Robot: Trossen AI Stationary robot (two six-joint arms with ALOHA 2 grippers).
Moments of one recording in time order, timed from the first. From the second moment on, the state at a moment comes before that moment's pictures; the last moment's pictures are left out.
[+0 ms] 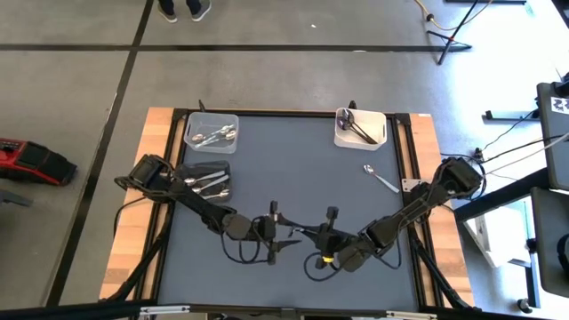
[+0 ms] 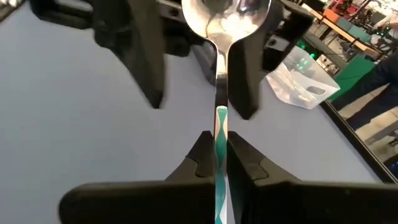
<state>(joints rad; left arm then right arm) -0.43 1.89 0.83 1.01 -0.46 0.01 0.64 1.70 0.90 0.25 0.88 0.05</state>
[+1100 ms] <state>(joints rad) -0.43 1.89 0.83 1.06 -0.49 0.05 0.64 1.69 0.90 0.34 0.81 0.02</state>
